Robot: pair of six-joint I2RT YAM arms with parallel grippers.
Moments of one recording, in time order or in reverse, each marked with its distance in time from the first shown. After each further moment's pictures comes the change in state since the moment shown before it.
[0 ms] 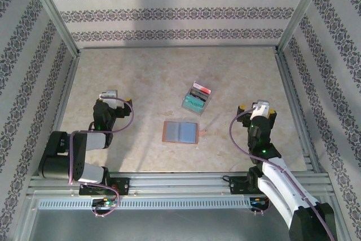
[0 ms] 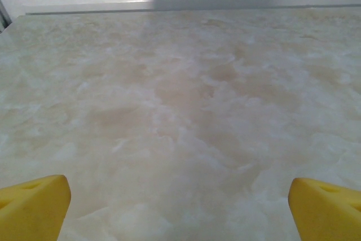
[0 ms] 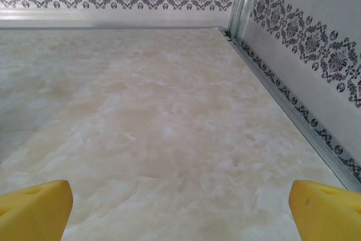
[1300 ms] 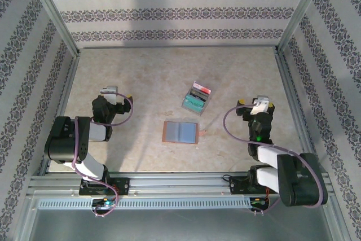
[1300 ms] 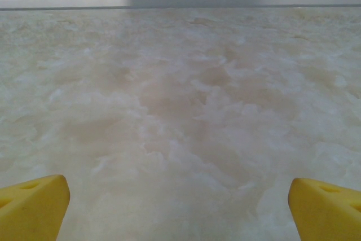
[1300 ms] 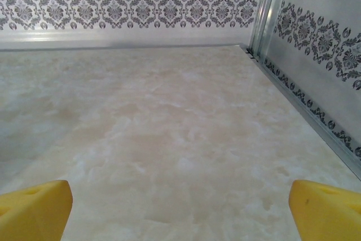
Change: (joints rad) left arm 0.063 0.164 0.085 0.074 0.130 0.001; right arm -0.171 0.520 -0.051 0.675 -0.242 -0.033
